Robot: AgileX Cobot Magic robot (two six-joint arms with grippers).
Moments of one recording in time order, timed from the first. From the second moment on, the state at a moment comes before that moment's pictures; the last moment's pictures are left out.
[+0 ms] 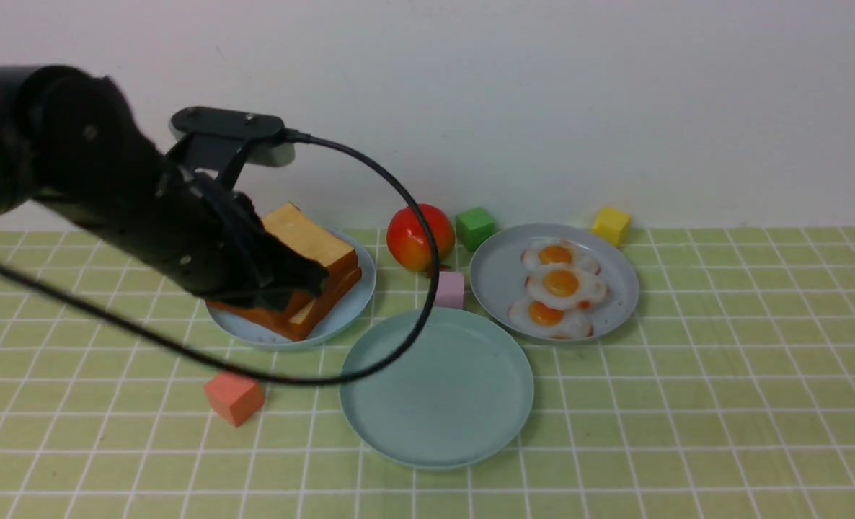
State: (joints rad) right arm 0.06 0.54 -0.76 0.53 1.10 -0.24; left arm -0.32 1.60 -1.28 -0.15 0.76 0.11
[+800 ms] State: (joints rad) right arm 0.16 0.57 -0.80 0.48 1.10 -0.26; left arm -0.27 2.03 -1.64 -0.09 0.74 0.48
